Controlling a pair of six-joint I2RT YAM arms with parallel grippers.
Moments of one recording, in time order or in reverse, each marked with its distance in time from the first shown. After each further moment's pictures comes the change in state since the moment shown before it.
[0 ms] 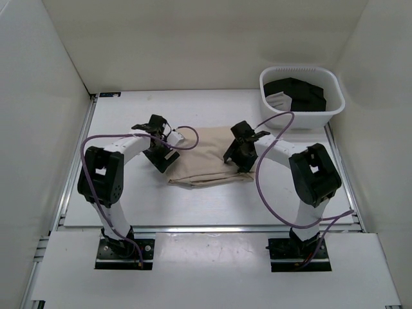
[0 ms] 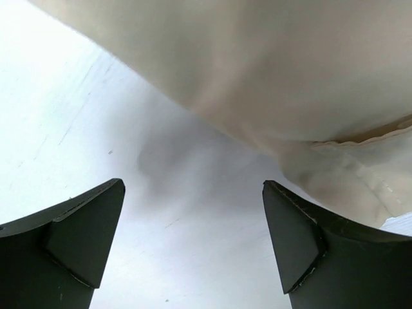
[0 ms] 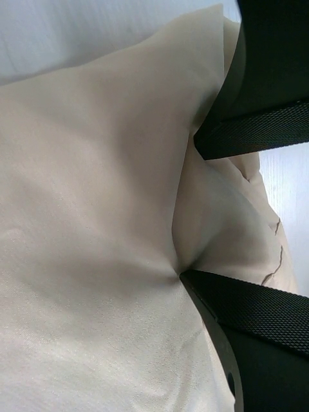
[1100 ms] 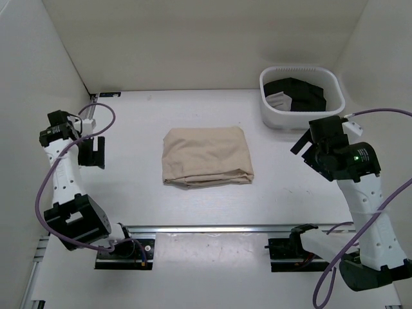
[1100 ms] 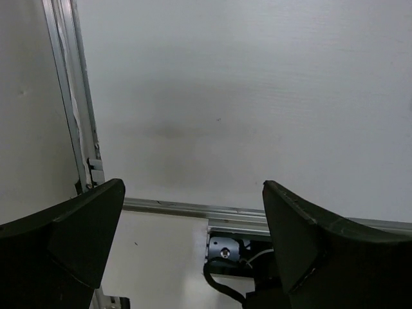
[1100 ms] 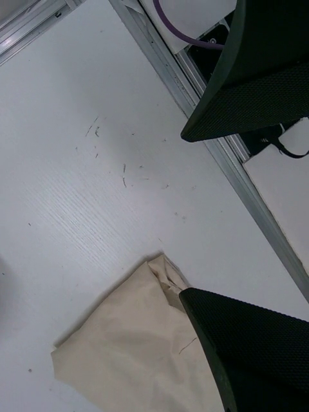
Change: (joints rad) left arm 0.730 -0.426 0.140 -0.443 0.036 -0.147; right arm -0.236 -0.809 0.284 -0.864 0.401 -0.179
